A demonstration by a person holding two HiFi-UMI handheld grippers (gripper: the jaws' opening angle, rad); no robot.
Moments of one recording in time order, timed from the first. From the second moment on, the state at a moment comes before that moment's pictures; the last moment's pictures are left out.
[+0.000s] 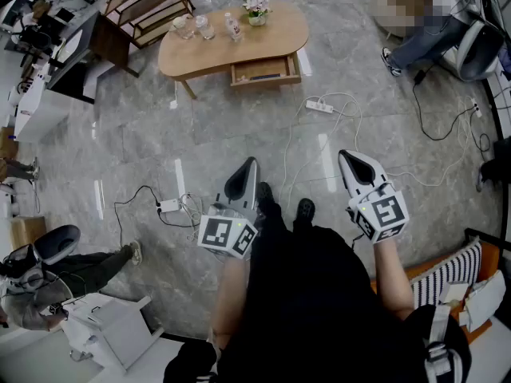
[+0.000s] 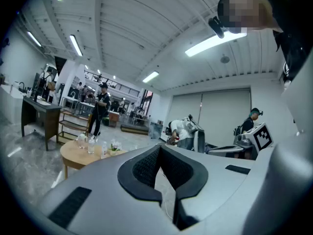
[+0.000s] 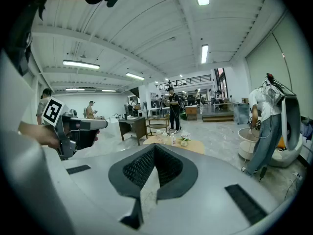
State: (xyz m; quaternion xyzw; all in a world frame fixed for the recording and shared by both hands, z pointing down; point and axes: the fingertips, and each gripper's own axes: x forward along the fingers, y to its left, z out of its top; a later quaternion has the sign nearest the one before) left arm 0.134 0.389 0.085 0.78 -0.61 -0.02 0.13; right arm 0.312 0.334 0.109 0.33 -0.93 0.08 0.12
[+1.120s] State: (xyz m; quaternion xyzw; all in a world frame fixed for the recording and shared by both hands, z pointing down) left arm 0.103 0.404 0.099 0.77 -0.63 0.00 0.13; right arm 0.307 0.329 0.113 0.35 -0.92 0.11 0.09
